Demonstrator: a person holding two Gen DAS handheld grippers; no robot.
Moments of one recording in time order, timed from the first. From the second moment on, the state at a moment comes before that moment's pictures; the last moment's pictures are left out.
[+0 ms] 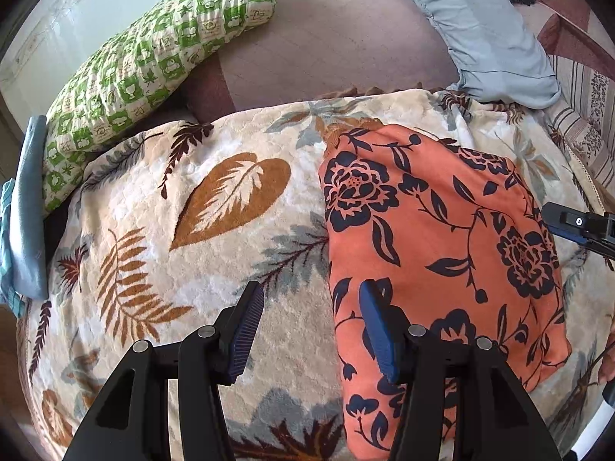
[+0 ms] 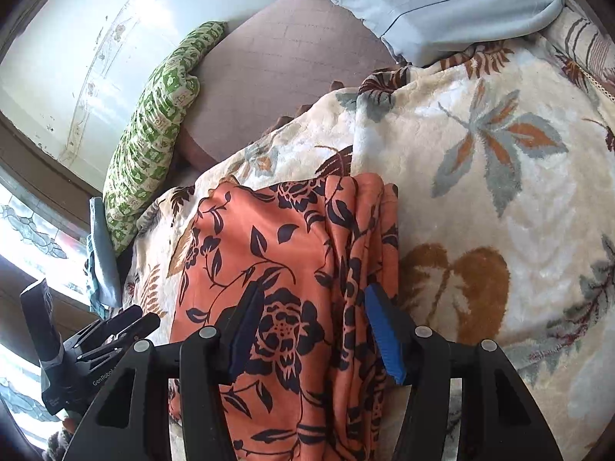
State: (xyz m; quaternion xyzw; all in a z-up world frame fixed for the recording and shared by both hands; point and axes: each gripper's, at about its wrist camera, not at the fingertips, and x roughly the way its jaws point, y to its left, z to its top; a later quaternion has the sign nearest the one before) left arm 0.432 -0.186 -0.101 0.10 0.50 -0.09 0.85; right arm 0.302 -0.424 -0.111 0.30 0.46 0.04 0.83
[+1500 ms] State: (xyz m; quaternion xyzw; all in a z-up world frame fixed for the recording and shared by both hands) left arm 0.458 -0.144 -0.139 -0.16 0.60 -0.17 0.76; right arm 0.256 -0.425 -0.139 0.36 0.47 0.09 0.80
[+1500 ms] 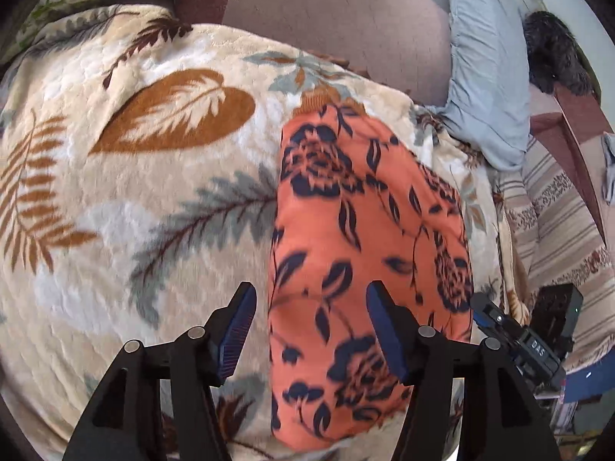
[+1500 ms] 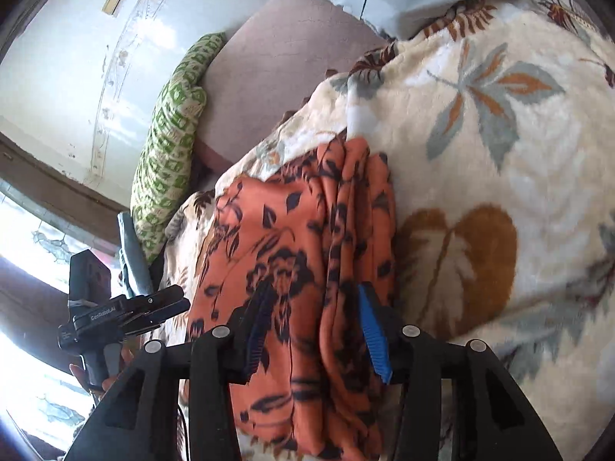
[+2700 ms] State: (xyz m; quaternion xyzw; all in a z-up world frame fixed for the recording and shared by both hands) left arm 0.400 -0.138 -0.105 -0.08 0.58 -0.15 0.80; right arm 0.195 -0.420 -0.108 0.36 0.43 0.04 0.83
